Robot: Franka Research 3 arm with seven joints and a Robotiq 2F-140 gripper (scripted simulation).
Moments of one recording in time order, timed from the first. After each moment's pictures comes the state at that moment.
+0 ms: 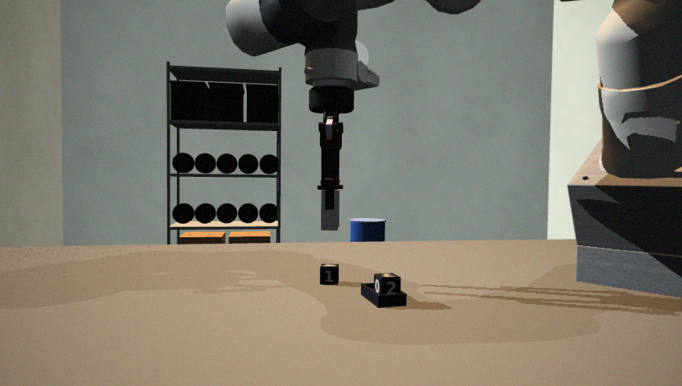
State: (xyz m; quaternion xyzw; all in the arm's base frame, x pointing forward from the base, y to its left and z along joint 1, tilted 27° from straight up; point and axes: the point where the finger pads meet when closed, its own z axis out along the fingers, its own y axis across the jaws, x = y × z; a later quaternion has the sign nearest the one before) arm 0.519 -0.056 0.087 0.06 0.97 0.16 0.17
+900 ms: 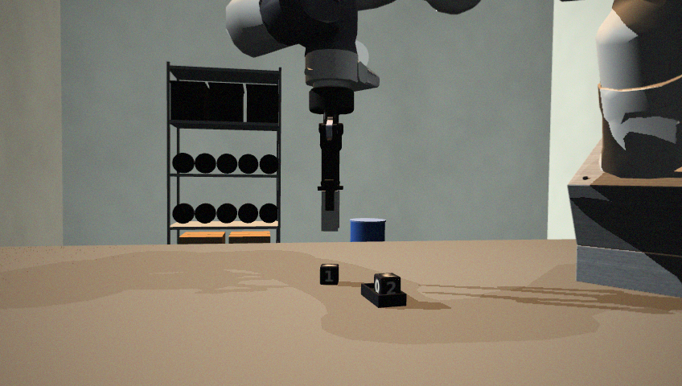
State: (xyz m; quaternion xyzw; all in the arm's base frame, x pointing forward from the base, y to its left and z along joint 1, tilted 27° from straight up) arm 0.519 -0.055 0.086 0.06 0.97 0.16 0.17
